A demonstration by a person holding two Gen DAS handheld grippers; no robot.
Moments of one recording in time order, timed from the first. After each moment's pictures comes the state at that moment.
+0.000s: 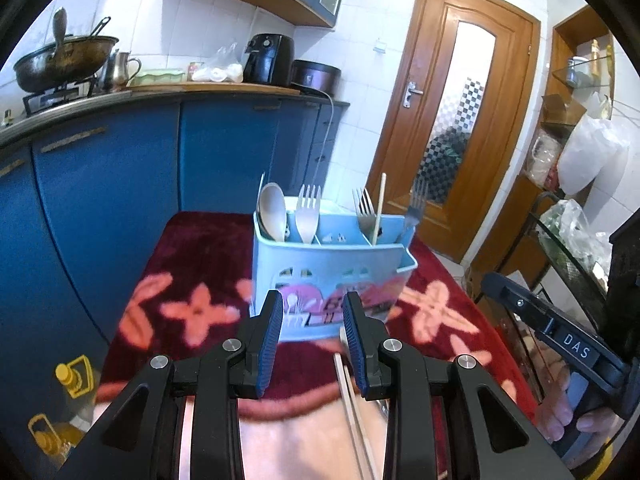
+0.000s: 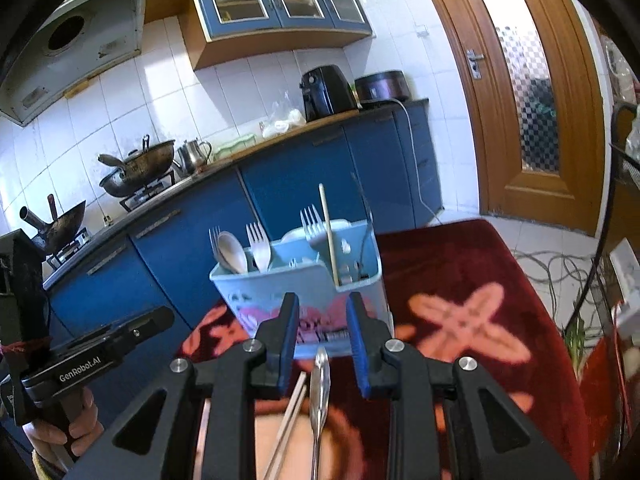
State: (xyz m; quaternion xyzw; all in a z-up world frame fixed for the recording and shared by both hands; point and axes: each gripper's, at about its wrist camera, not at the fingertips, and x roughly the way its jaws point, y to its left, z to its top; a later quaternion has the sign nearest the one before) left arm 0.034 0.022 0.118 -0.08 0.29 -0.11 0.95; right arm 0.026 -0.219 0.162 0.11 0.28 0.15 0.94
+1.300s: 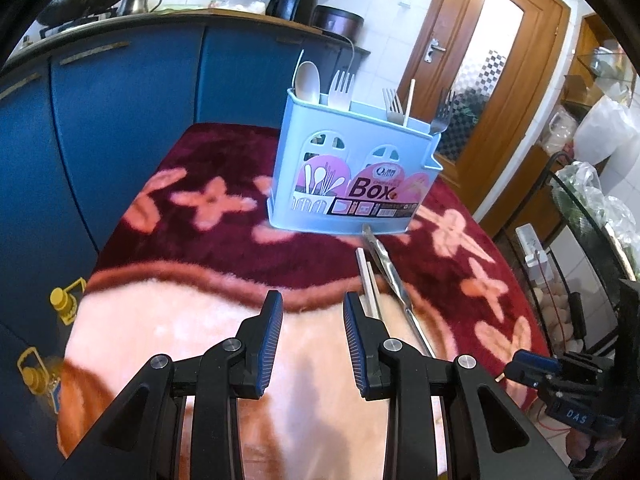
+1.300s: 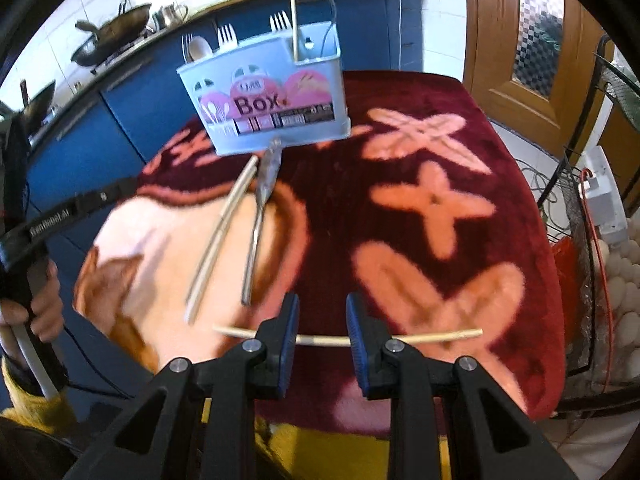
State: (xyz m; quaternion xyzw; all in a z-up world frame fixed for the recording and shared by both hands) left arm 0.002 0.031 0.049 -0.10 0.38 -0.09 0.91; right arm -0.054 -0.236 0.080 0.01 0.50 0.11 0.86
